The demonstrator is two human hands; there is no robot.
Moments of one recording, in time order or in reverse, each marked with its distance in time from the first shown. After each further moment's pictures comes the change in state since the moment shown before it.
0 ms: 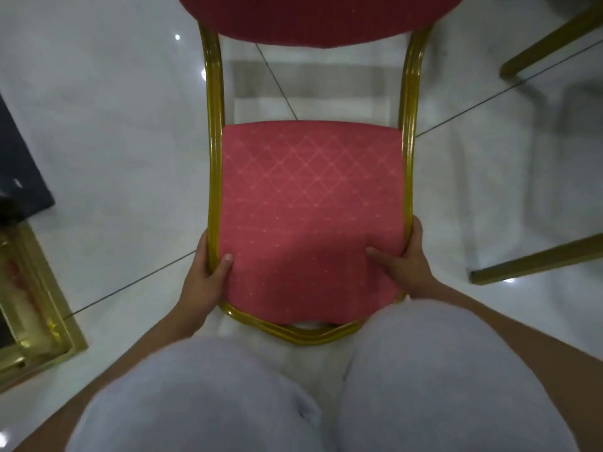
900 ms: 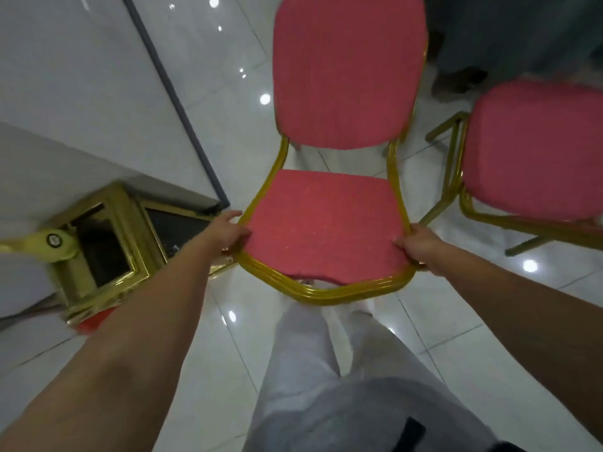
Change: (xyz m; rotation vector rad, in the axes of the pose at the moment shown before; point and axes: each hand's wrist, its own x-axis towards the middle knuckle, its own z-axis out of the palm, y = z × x) left_hand -0.389 0.470 -0.225 0.137 -0.033 -0.484; right_hand -0.429 -0.419 -0.217 -0.226 -0.245 0.396
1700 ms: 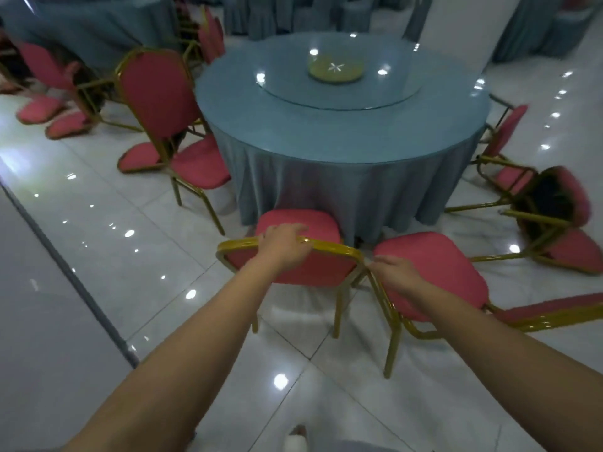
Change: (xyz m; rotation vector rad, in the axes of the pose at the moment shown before) left_hand -0.174 0.359 0.008 0.890 0.118 1.170; right_hand -0.165 -0.201 -0.079 0.362 0.540 -0.428
